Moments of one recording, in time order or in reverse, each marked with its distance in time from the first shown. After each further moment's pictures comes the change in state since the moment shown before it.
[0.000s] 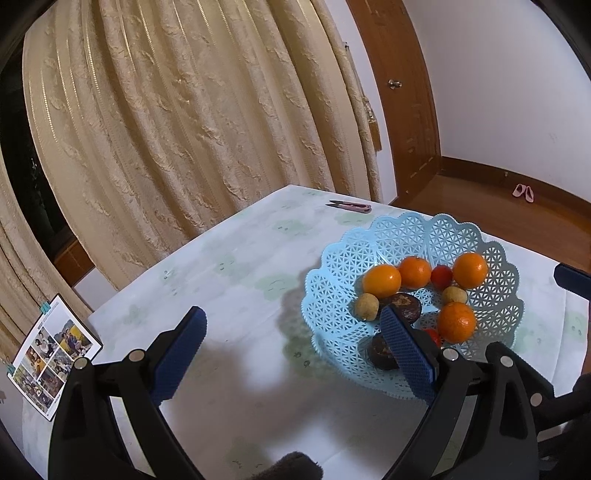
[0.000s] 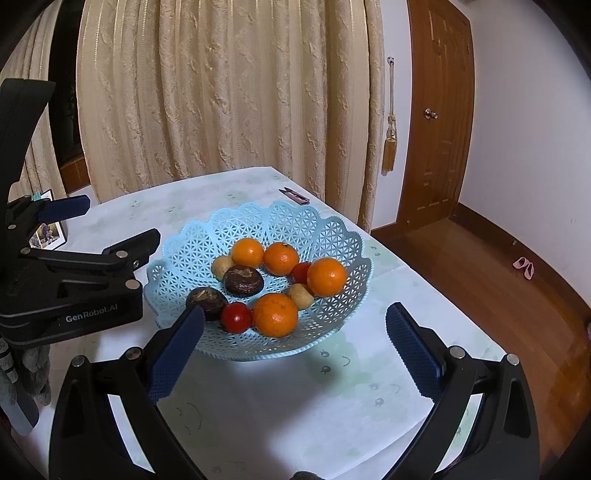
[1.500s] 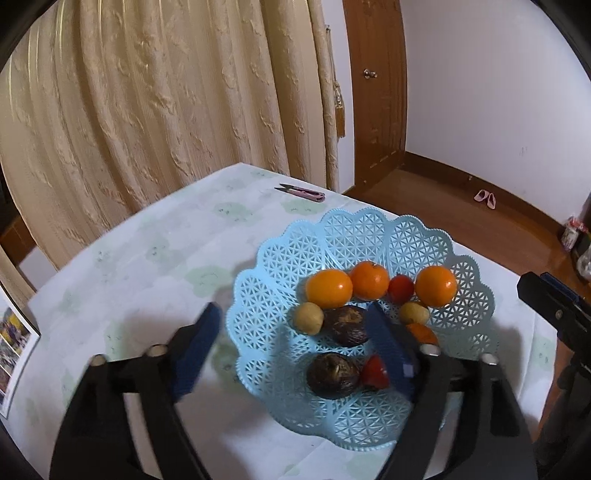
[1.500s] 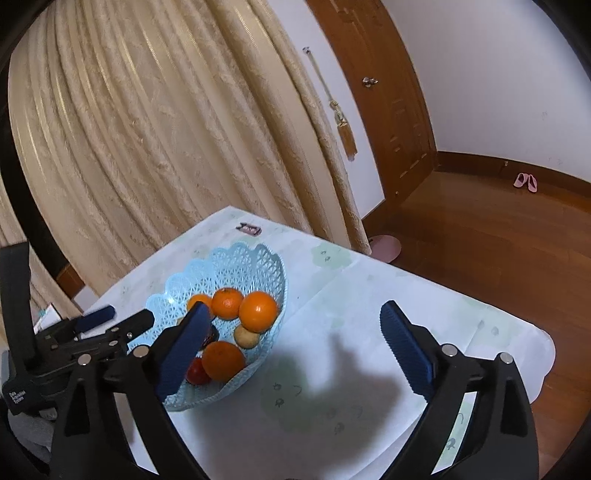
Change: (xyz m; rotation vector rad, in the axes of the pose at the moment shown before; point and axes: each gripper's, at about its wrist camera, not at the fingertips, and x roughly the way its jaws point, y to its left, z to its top) left arm 0.043 -0.017 0.014 -0.071 0.072 -0.200; right arm 0.008 -0.091 -0.003 0.391 -0.066 0.056
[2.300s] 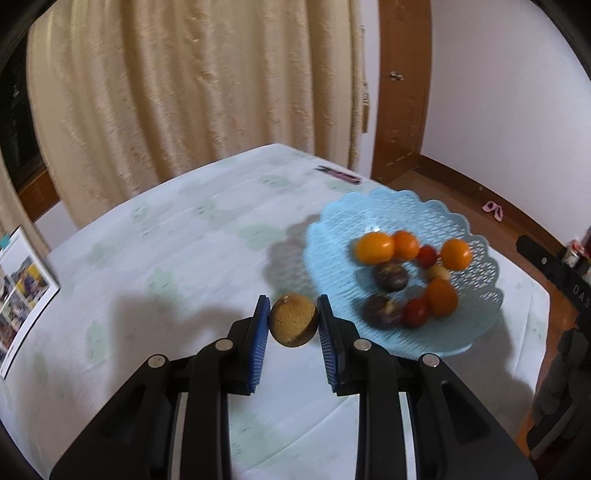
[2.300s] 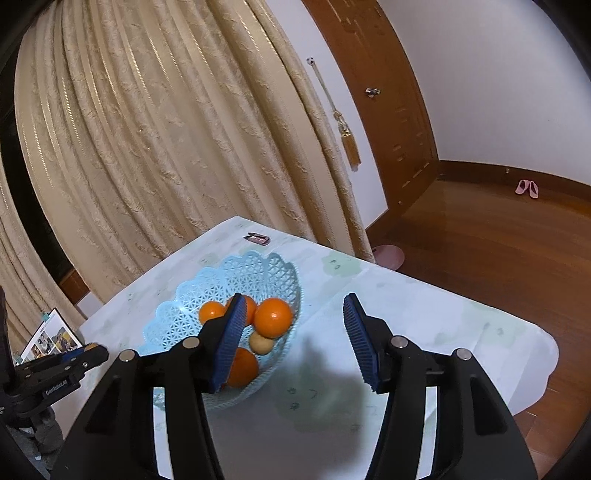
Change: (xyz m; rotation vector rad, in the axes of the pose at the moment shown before) left arm -0.042 0.053 -0.032 -0.107 0.053 -0.009; right arm -0.008 0.005 -0.001 0.009 -0.055 0.006
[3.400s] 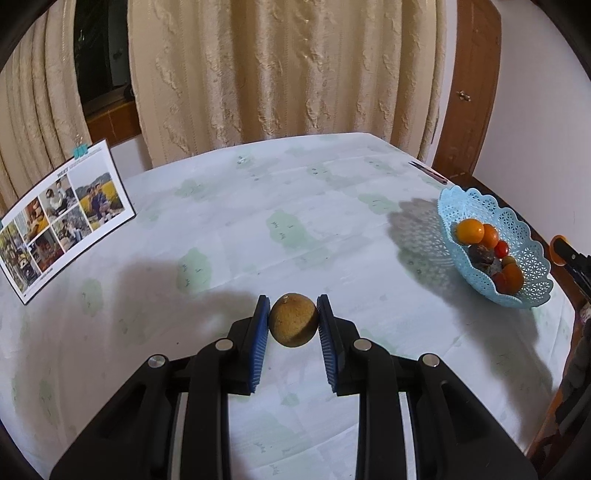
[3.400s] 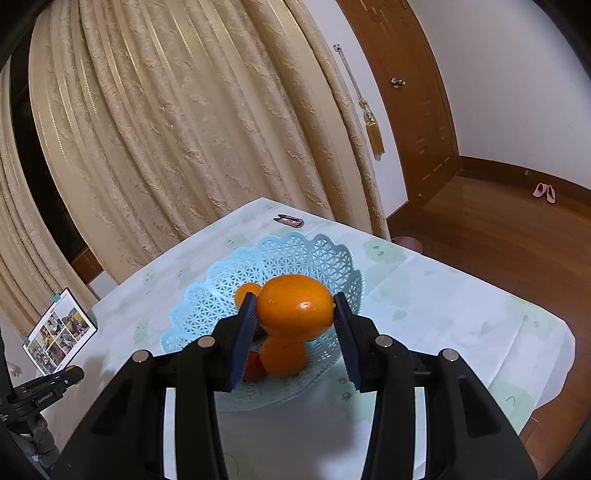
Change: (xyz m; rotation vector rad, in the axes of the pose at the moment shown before) left arm -0.045 0.118 -0.064 -0.212 0.033 0.143; right arm 0.015 0.041 -0.007 -0.055 0.061 0.059
